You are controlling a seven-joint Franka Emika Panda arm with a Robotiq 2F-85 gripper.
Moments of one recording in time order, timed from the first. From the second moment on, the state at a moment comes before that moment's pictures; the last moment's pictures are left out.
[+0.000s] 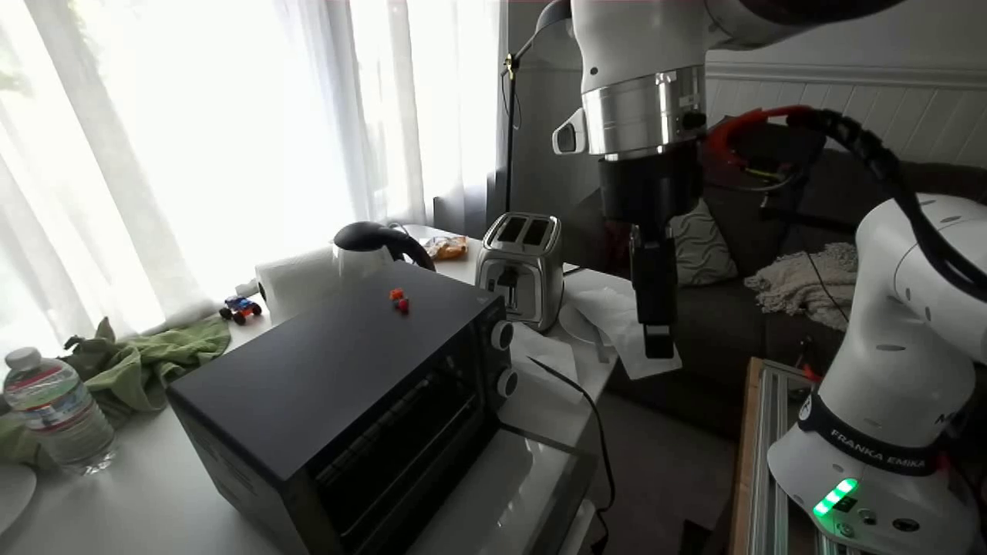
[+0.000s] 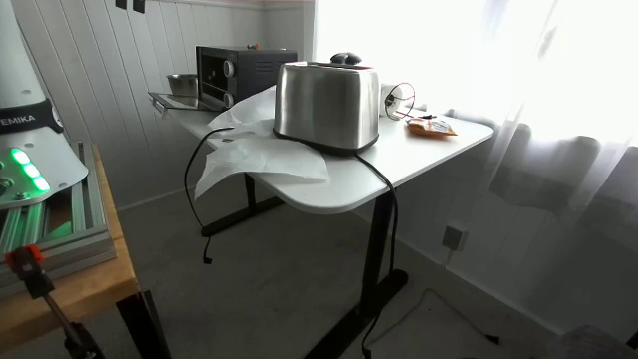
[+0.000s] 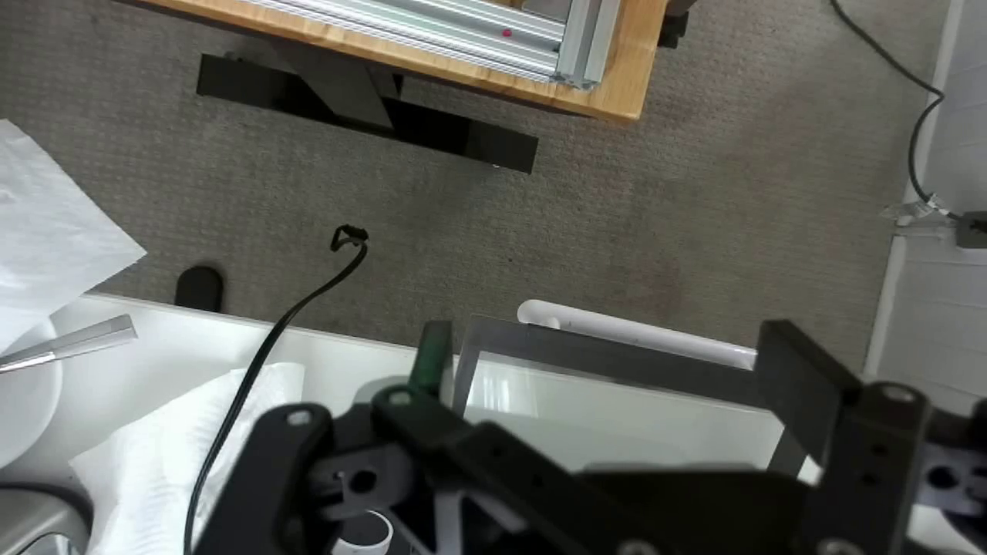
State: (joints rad) arm 0.28 -0.60 0.24 -2.54 0.27 1.73 0.17
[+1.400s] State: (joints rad) arm 0.25 -0.28 -0.06 -2.67 0.45 2.10 -0.64
